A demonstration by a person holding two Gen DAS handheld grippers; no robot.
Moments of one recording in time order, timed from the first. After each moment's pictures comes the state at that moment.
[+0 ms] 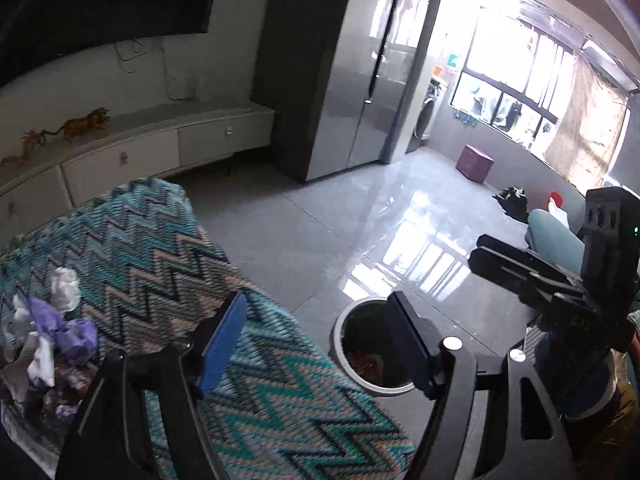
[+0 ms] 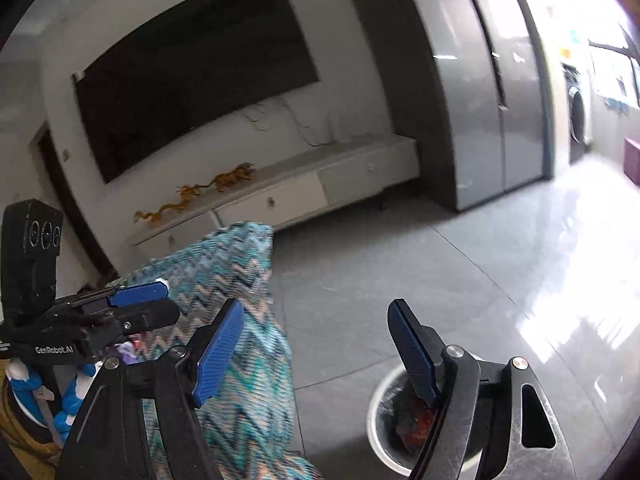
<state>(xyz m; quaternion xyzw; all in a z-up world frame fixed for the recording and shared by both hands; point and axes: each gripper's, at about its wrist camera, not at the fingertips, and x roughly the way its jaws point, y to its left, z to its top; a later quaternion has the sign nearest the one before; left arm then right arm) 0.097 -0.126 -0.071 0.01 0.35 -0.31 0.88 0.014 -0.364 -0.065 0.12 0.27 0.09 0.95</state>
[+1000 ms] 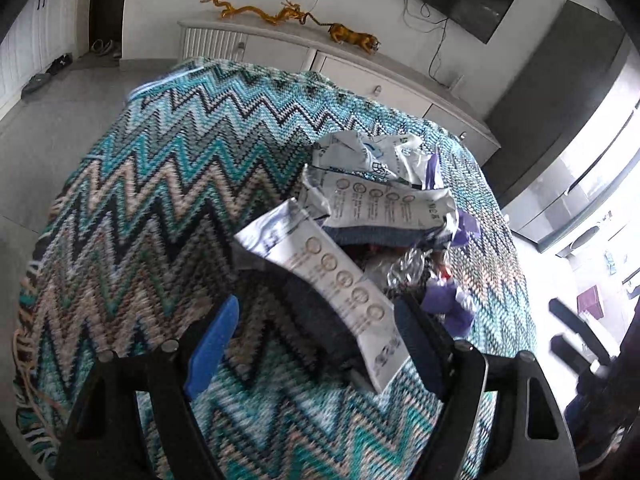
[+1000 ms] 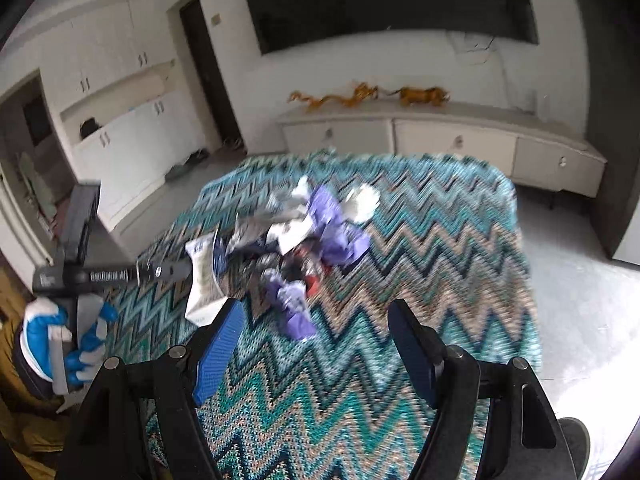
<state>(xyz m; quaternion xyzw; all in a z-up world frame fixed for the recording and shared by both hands) 0.076 0.168 -0.169 -0.20 0.45 0.02 0.87 0.081 -0.104 -0.120 -0.03 0.37 0.36 0.86</state>
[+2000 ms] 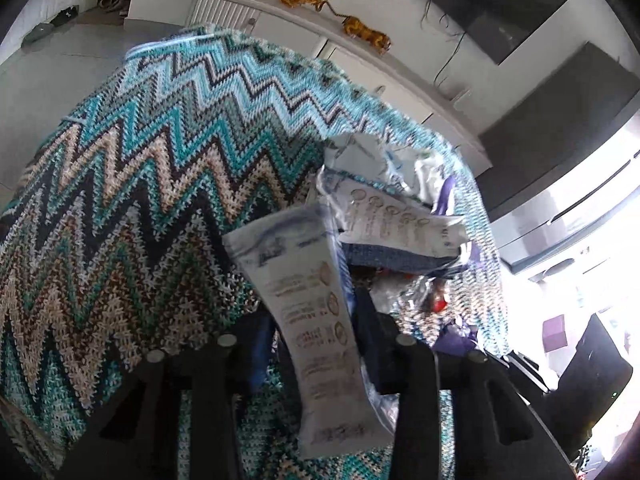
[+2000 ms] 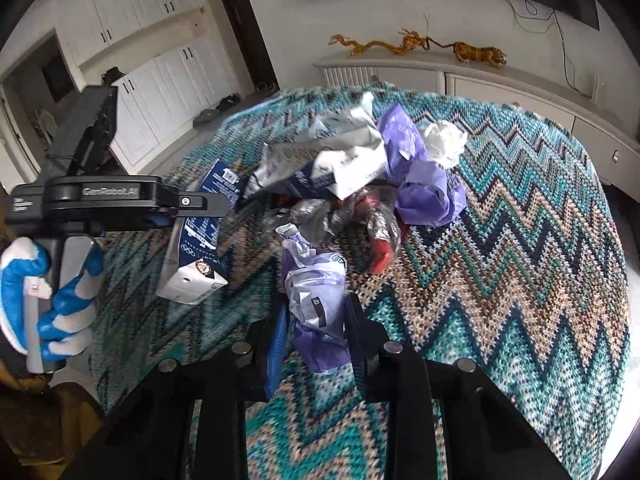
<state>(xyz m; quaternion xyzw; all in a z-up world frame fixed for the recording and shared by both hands) 0.088 0.194 -0.183 -0.28 0.45 0.00 0.85 0.096 -0.041 -0.170 -0.07 0.41 0.41 0.81</state>
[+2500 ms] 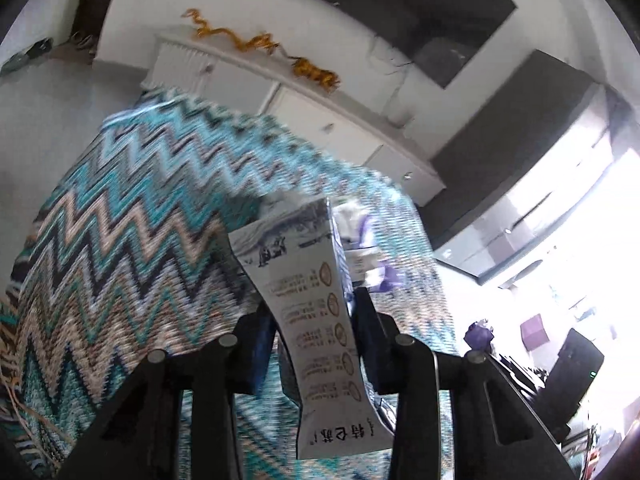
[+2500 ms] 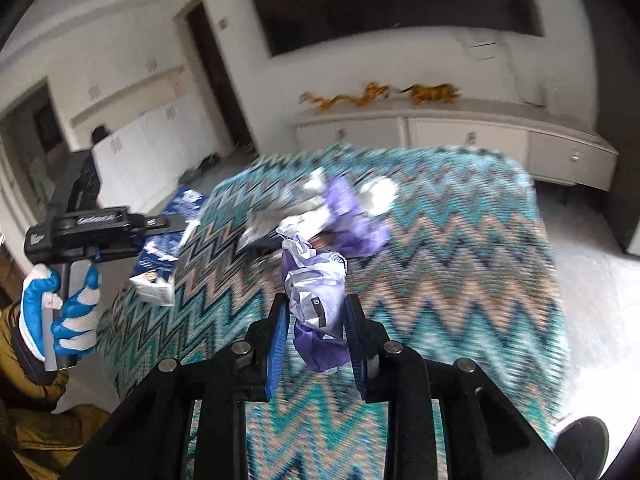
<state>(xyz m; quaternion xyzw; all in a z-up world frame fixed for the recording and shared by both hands) 0.067 0.180 -0.115 -0.27 0.37 -0.06 0.89 0.073 -0.133 -0.120 0.02 0.34 0.35 0.87</state>
